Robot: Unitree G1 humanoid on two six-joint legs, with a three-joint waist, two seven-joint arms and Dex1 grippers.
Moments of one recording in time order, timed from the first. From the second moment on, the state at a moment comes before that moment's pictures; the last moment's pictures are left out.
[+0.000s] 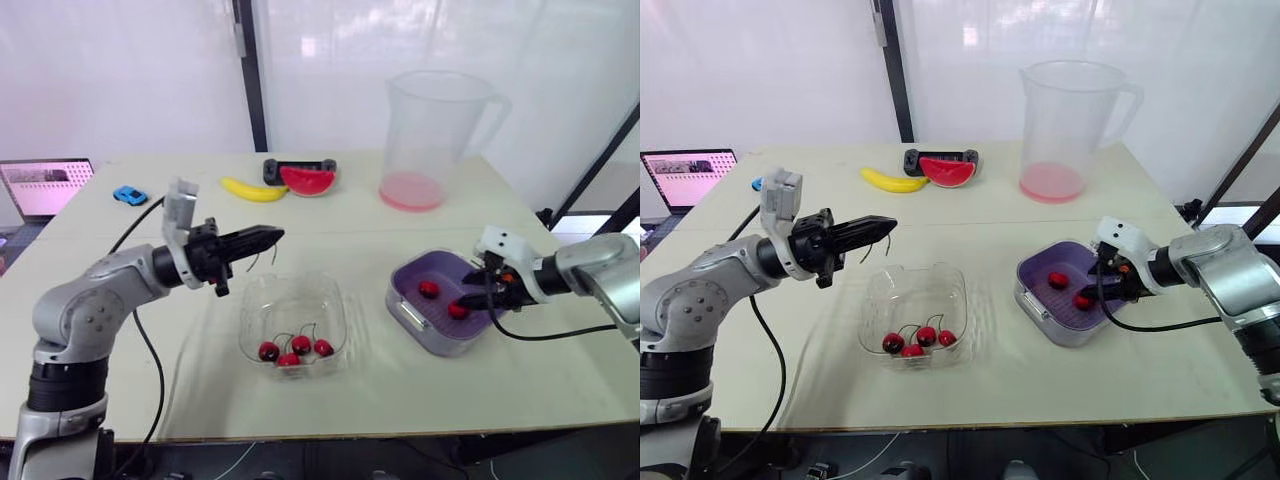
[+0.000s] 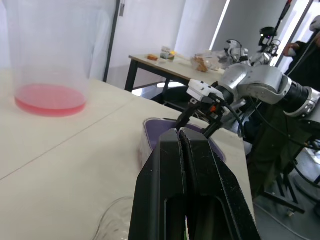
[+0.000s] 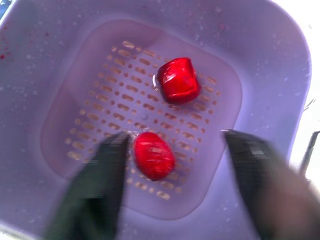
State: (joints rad) left arm -0.59 0.65 0.22 -0.20 -0.96 0.82 -0.91; right arm -0.69 -1.15 0.22 0.10 0.28 0.69 1.18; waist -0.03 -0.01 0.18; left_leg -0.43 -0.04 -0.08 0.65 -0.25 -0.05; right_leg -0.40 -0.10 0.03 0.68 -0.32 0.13
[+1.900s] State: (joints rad) left arm 0.02 0.70 0.63 0.02 -0.73 0.58 -0.70; right arm -1.00 -0.78 0.11 -0.21 0.71 0.98 1.18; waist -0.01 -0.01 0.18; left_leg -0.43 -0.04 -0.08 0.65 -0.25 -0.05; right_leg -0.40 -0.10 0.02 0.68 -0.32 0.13
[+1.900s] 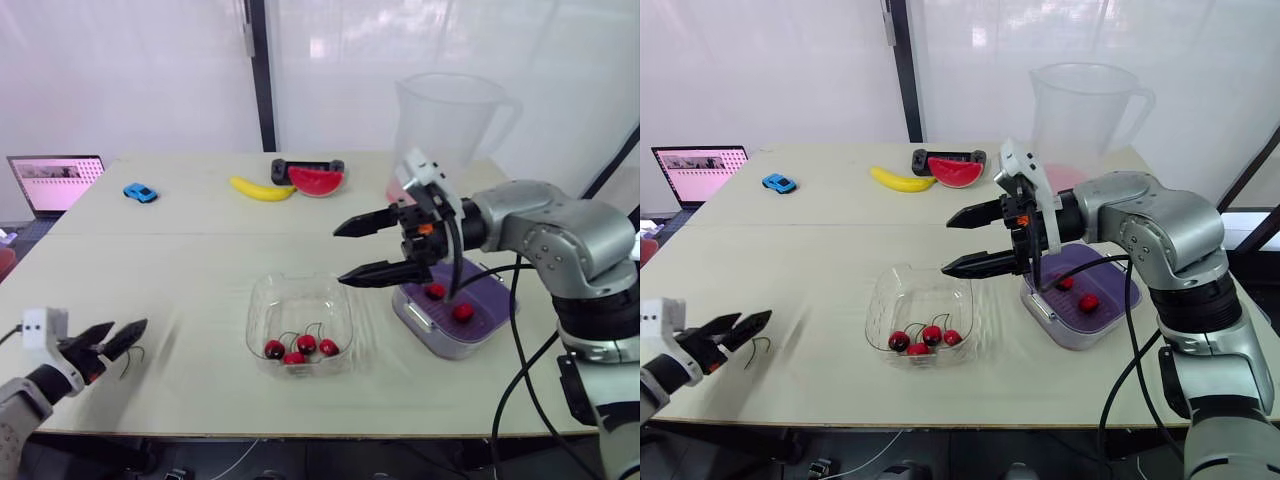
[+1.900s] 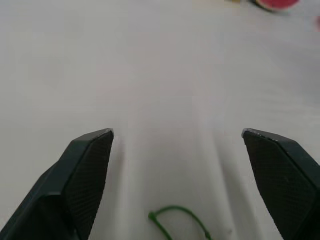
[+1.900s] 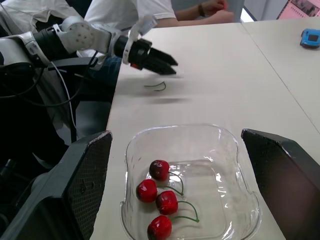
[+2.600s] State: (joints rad) left arm -0.21 1.09 0.42 -0.20 -0.75 0.57 -1.16; right arm -1.00 -0.84 0.24 -0.35 0.61 1.09 1.01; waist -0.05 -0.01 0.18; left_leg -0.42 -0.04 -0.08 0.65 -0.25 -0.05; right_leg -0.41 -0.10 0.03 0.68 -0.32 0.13
